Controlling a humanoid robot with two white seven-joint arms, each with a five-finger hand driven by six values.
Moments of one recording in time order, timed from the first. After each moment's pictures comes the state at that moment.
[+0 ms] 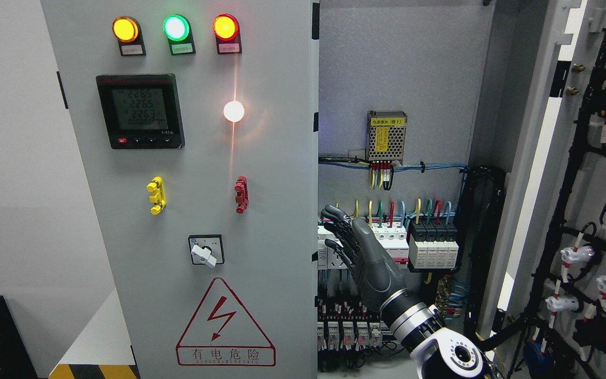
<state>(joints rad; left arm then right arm) 0.04 -0.10 0.00 0.00 0.14 -0.10 0.11 -0.63 -0.03 0.27 -1.50 -0.40 0.16 0.20</state>
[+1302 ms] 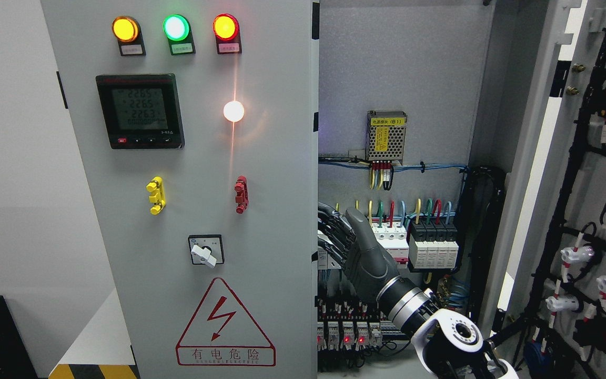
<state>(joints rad) 0.04 -0.10 0.00 0.00 0.14 -0.10 0.11 -0.70 -0.04 0.26 -1.45 -0.51 0.25 0.31</state>
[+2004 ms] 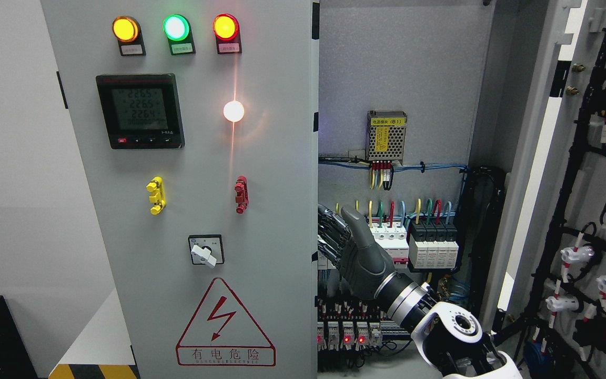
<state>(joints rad) 0.04 -0.10 0.00 0.00 0.14 -0.10 0.11 -0.73 -0.05 0.26 -1.40 -0.53 0.25 0.39</state>
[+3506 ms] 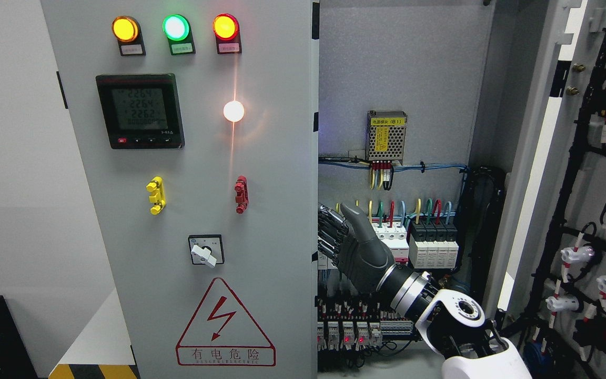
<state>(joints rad) 0.04 -0.10 0.00 0.00 0.14 -0.10 0.11 -0.79 -0.05 0.23 -1.31 -0.53 0.24 0.53</state>
